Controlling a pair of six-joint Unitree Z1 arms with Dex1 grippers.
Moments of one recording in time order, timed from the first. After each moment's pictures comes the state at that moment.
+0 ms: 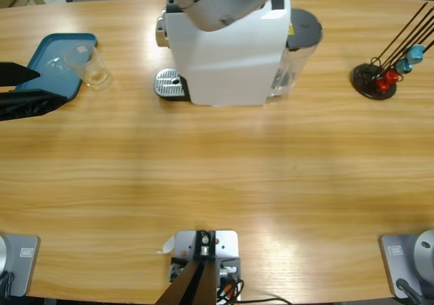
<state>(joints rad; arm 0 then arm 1) -0.74 1.09 -0.86 0.46 -0.02 -0.11 1.14 2.00 -1.76 0.48 -1.00 -0.14</state>
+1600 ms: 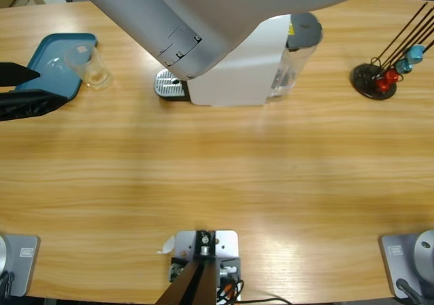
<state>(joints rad) -0.74 1.09 -0.86 0.46 -0.02 -0.11 1.15 2.06 -1.75 0.48 -0.91 0.02</state>
